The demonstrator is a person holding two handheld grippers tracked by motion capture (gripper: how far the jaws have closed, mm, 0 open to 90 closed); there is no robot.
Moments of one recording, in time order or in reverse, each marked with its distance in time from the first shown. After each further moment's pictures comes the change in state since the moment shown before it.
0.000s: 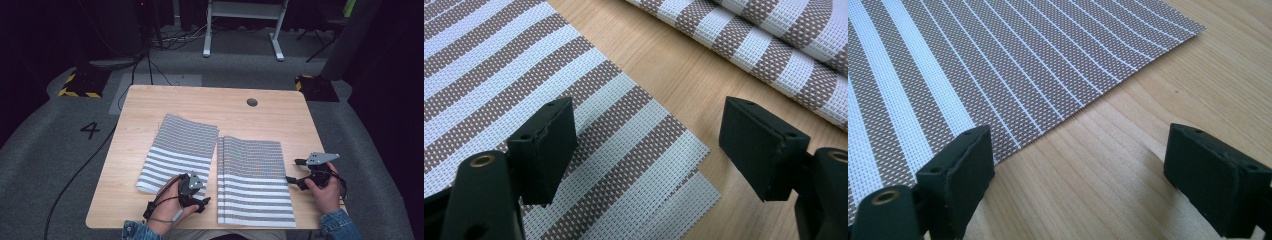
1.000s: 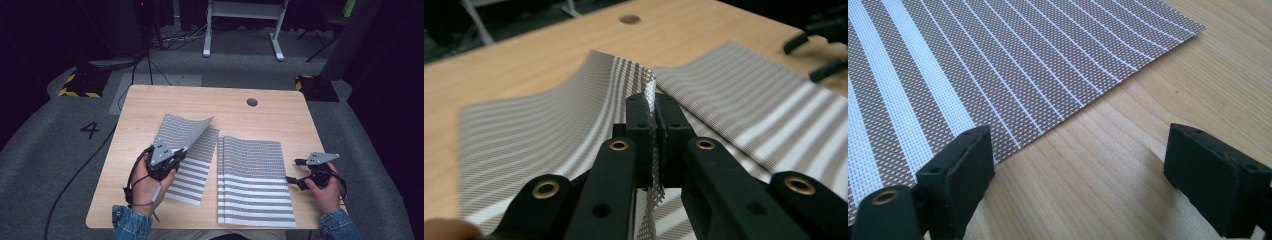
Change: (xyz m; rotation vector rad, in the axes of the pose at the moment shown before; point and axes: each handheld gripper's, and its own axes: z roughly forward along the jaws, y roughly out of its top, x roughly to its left) left arm 0.051 0.027 -0.107 -0.436 0.239 -0.148; right arm 0.000 0.000 0.000 0.000 0.000 0.000
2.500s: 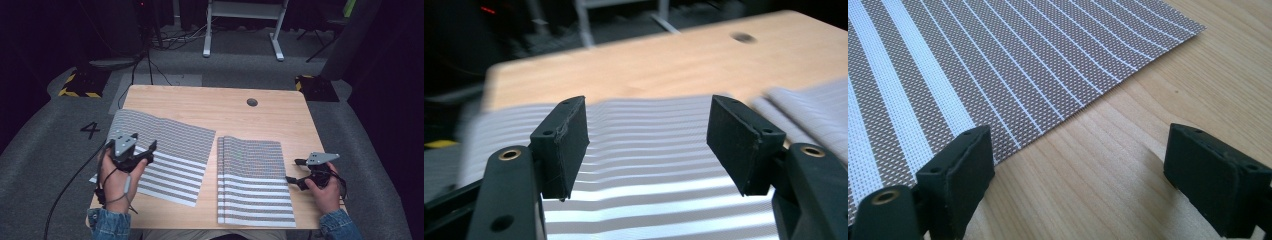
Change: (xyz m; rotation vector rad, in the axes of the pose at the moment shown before) left arm 0.047 -0.009 -0.020 0.008 0.217 -0.151; right arm 0.000 0.000 0.000 0.000 0.000 -0.001
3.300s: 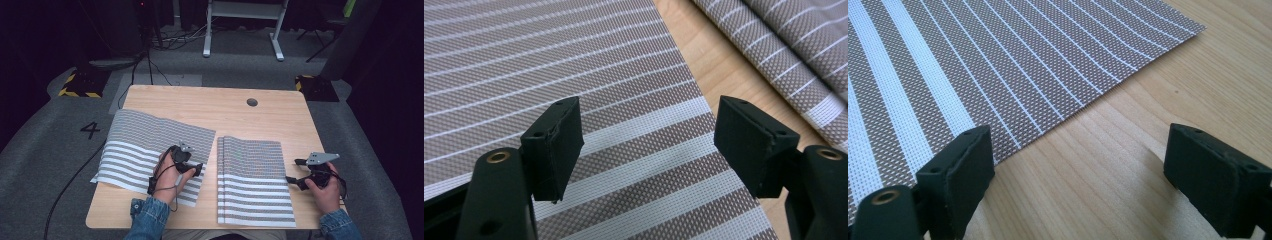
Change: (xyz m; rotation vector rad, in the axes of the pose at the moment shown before) left arm -0.075 -0.039 0.120 0.416 -0.196 0.074; right arm 0.000 0.000 0.000 0.000 0.000 0.000
